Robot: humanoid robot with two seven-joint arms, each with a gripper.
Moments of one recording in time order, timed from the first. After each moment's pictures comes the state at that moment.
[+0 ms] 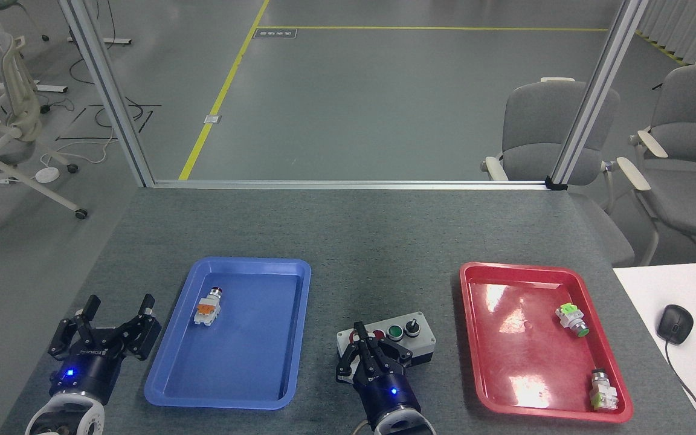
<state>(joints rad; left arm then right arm) -0.16 0.24 0.20 -1.23 -1.29 -0.30 0.21 -0.18 0.17 0.45 -1.19 1.42 0.16 -0.04</state>
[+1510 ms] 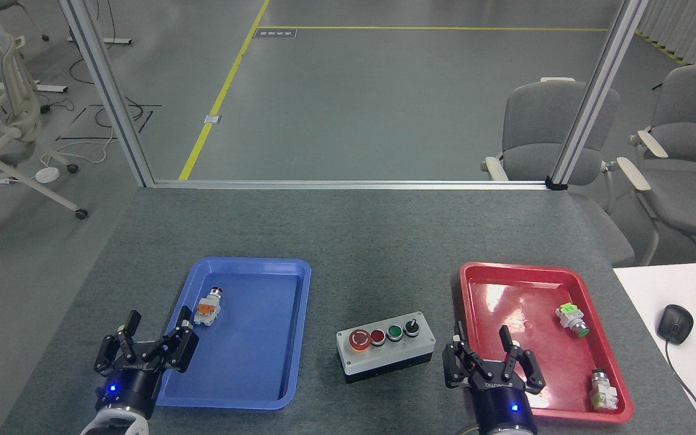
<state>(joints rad) -0.12 0.09 0.20 -1.27 -1.29 -0.30 0.21 0.03 0.07 0.07 -1.52 1.42 0.08 -0.07</state>
